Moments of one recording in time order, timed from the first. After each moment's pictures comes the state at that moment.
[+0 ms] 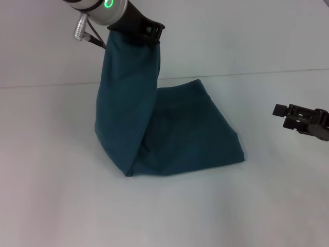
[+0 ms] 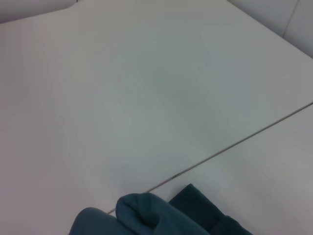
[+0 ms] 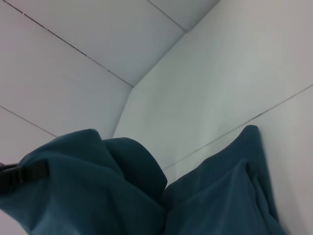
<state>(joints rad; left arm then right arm) -1.21 -2.14 1.03 1.08 2.86 1.32 -2.90 0.47 1.93 -0.53 -0.53 -1.91 -1.41 2.11</state>
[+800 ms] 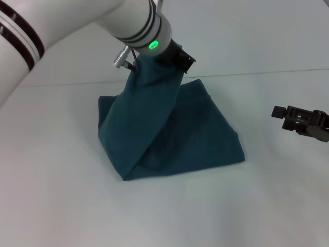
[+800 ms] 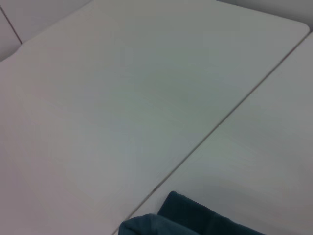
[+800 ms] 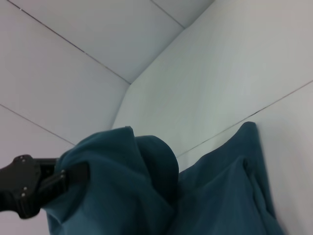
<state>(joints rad) -1.17 -2.17 1.39 0.99 2.85 1.07 -2.86 0.47 1.93 -0.55 -0.53 -1.91 -1.40 2.11</state>
